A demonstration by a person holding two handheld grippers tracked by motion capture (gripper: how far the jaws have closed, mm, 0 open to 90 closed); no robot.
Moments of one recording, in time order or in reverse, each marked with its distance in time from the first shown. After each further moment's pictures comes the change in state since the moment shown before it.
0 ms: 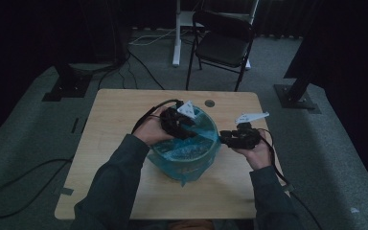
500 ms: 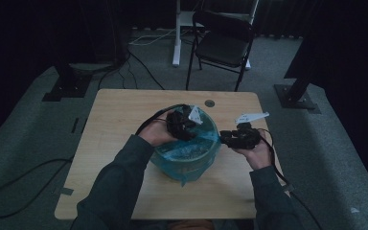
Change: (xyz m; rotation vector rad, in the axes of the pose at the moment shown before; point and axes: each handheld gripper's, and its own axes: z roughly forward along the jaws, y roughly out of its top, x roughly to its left) left arm -0.011 0.008 0.029 0.154 0.094 0.071; right arm 0.000 0.000 0.000 -0.002 0.000 0.002
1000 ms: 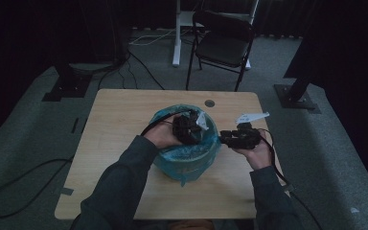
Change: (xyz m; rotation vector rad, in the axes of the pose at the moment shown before) left arm -0.007 0.006 0.015 0.050 -0.035 0.034; right arm 0.000 0.000 -0.001 -0.002 0.003 -0.001
